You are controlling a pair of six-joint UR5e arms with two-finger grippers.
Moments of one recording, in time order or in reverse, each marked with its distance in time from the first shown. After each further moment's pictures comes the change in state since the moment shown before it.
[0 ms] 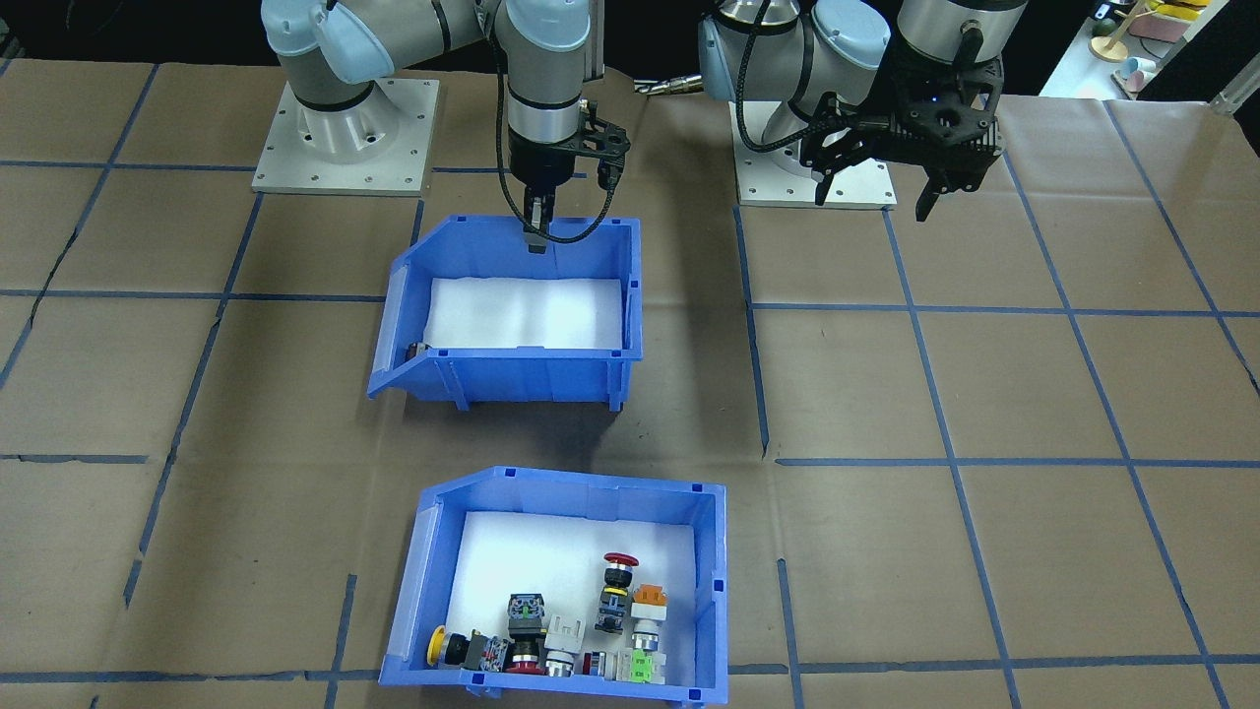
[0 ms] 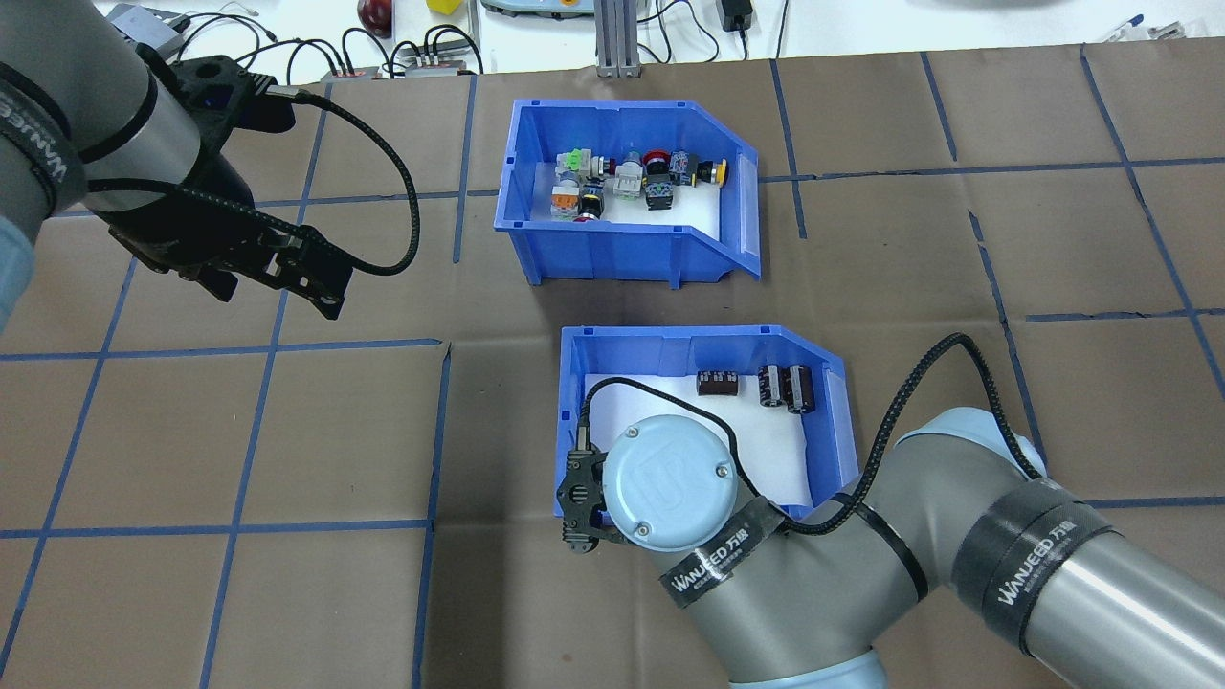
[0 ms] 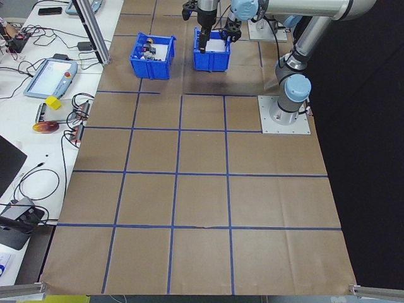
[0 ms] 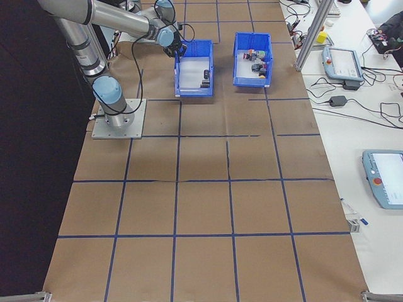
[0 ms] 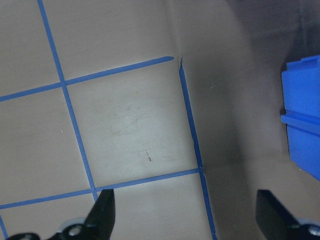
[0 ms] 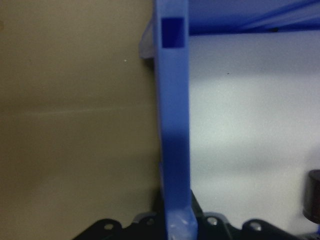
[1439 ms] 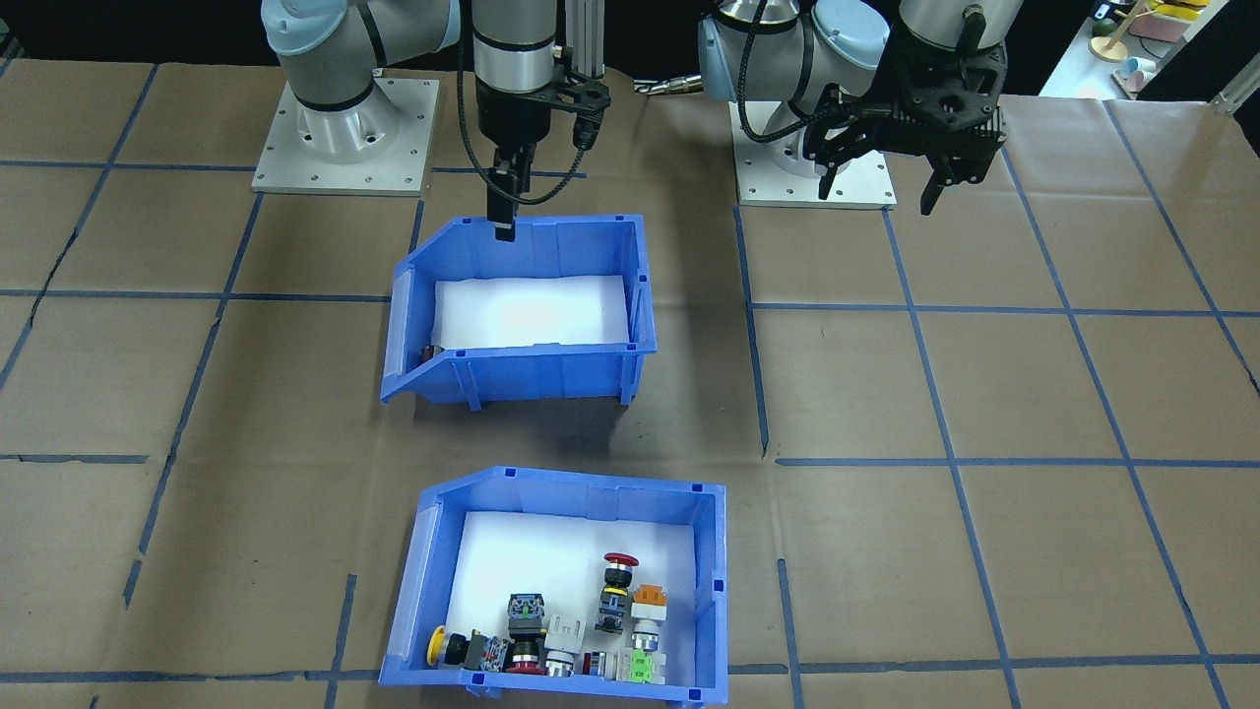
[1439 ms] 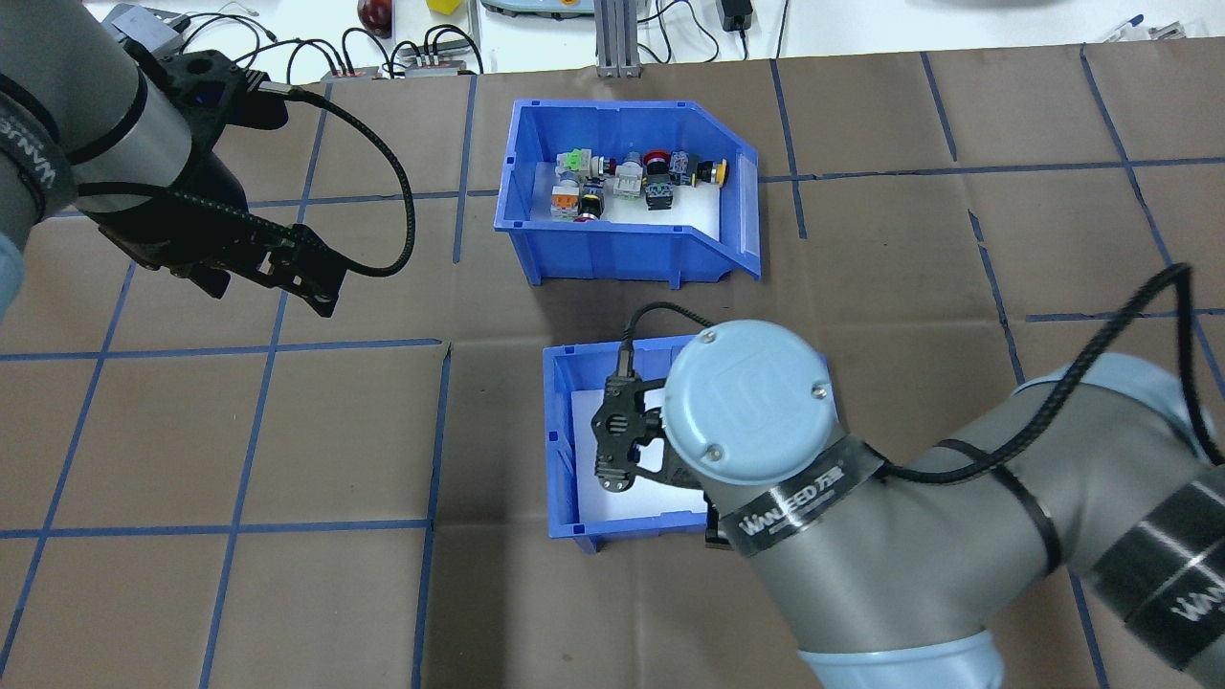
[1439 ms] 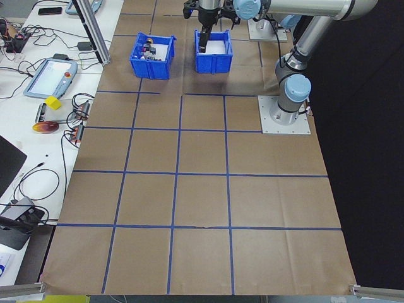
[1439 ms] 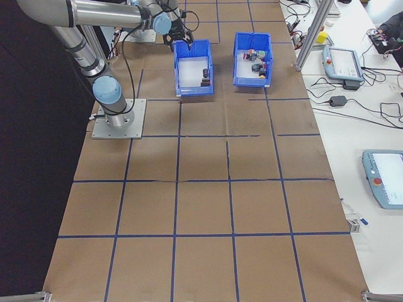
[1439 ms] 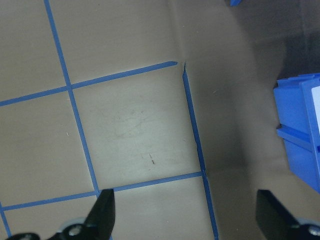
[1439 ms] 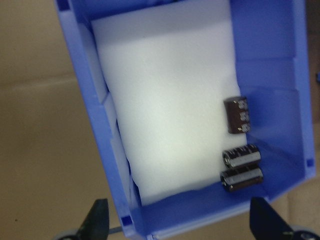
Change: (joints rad) left arm 0.000 0.015 -0.002 0.004 0.009 0.007; right arm -0.162 -0.185 -0.130 0.265 0.001 -0.002
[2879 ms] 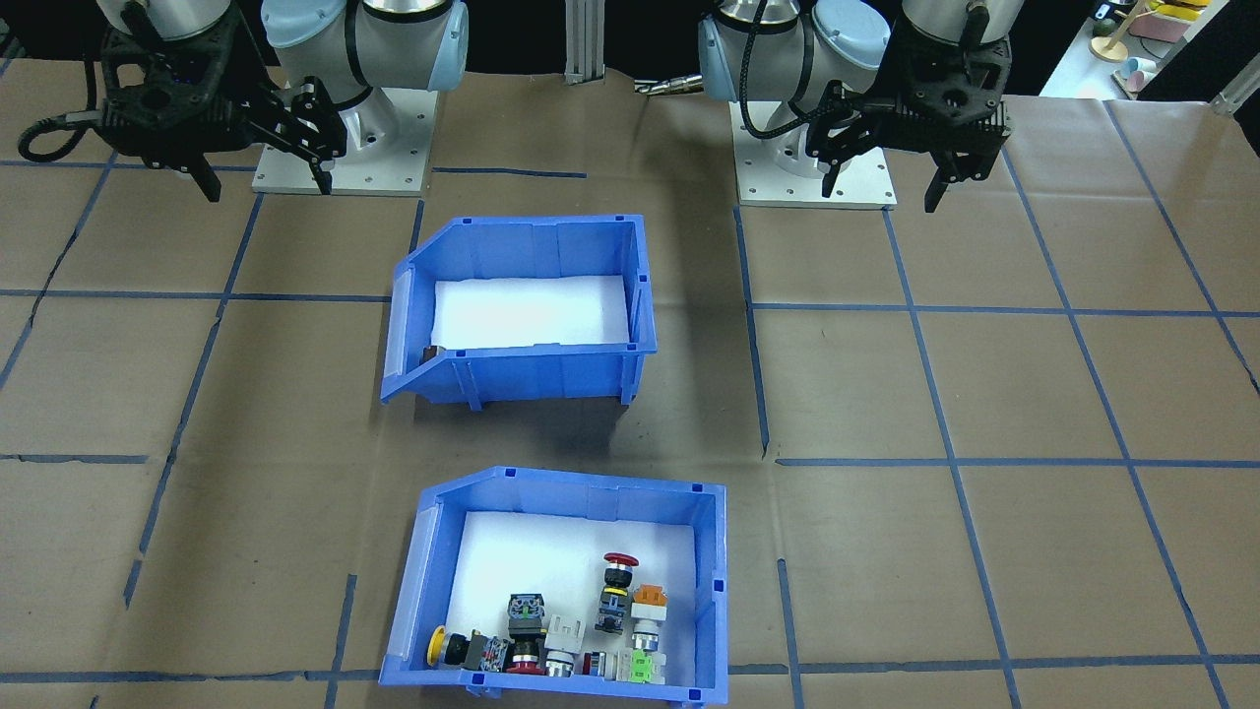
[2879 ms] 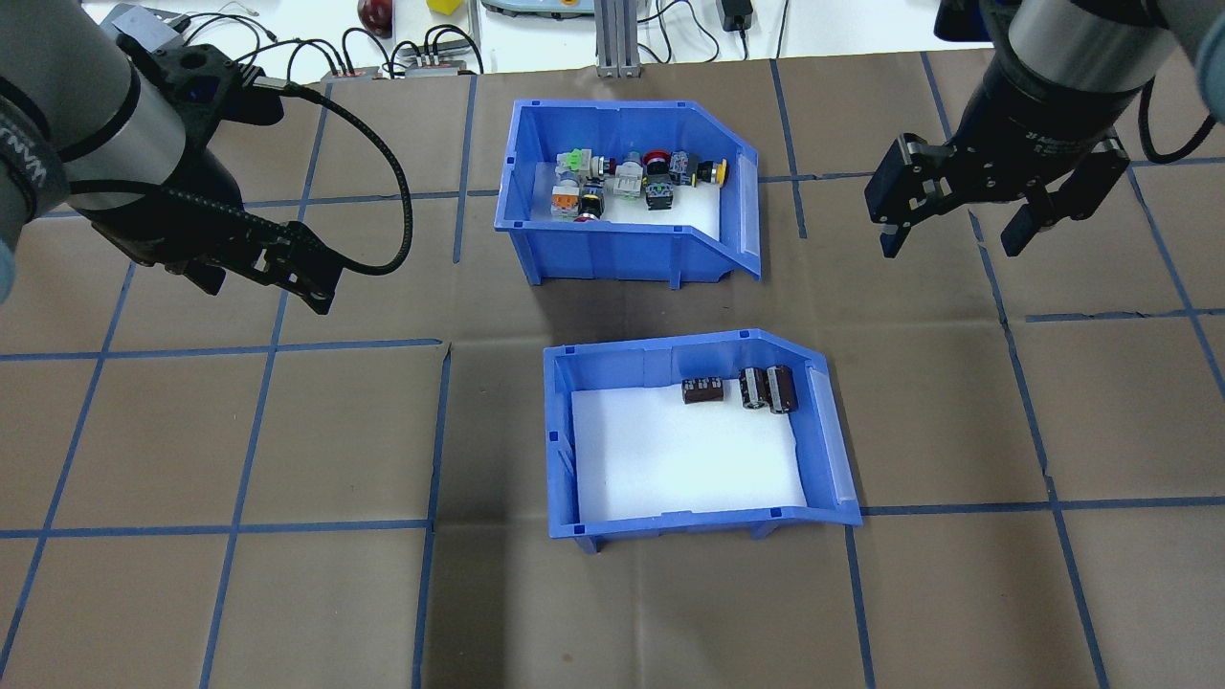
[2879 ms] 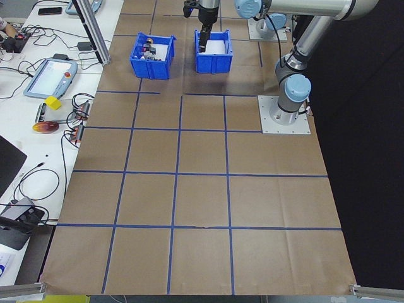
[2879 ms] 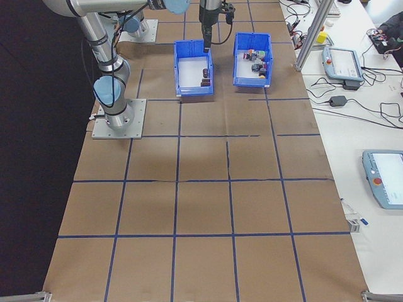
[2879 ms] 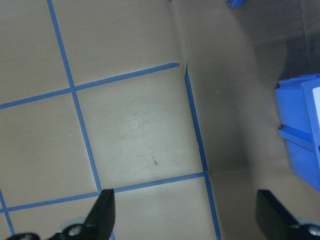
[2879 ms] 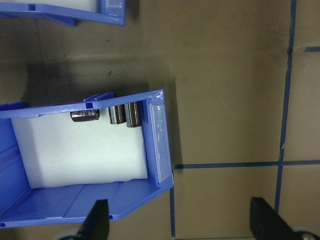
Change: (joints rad) left arm 0.000 0.003 0.004 0.000 0.004 0.002; right arm -0.480 0.152 -0.540 0.597 0.175 0.953
